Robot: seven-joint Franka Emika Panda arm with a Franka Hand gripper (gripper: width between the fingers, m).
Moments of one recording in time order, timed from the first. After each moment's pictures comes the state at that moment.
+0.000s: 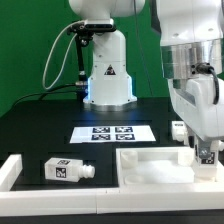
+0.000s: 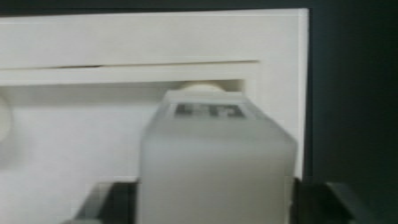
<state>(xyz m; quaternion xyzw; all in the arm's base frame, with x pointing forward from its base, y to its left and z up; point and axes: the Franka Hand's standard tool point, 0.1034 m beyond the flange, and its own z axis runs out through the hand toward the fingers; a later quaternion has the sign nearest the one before) 0.642 0.099 0.076 -0.72 0.70 0.01 0.06</state>
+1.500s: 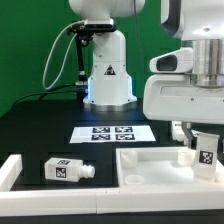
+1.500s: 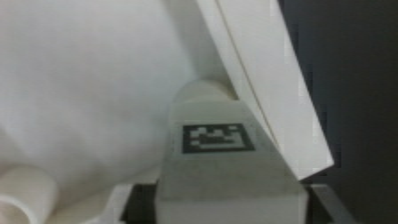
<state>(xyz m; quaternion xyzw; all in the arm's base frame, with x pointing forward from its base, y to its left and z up) 0.642 0.113 0.077 -0.96 0.27 -0.04 0.01</state>
